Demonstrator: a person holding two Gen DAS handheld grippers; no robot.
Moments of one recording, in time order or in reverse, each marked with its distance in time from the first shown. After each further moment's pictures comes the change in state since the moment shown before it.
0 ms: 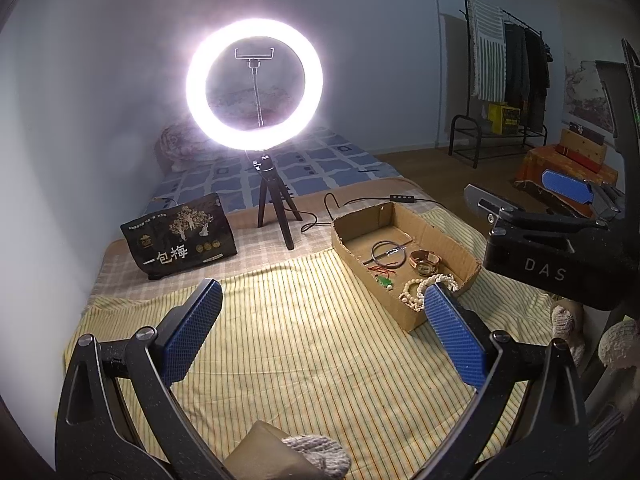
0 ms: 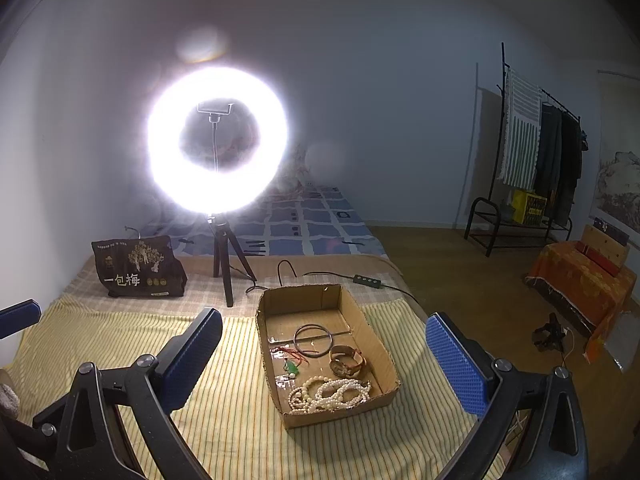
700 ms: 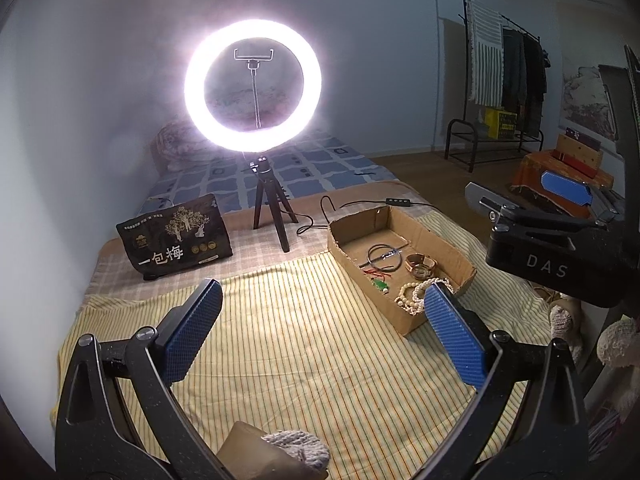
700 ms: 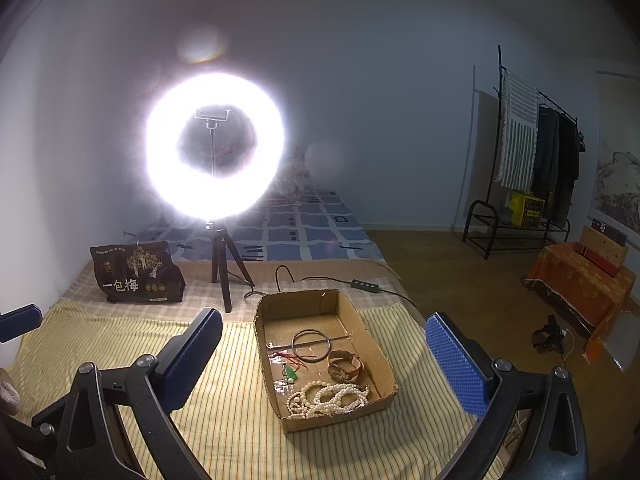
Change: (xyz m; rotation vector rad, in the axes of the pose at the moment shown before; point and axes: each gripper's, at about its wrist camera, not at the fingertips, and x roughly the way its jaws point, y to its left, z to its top) left arm -0.002 -0.005 0.000 -0.005 -0.010 -0.014; right arm -0.004 -0.004 0.002 0.006 -0.018 -0.006
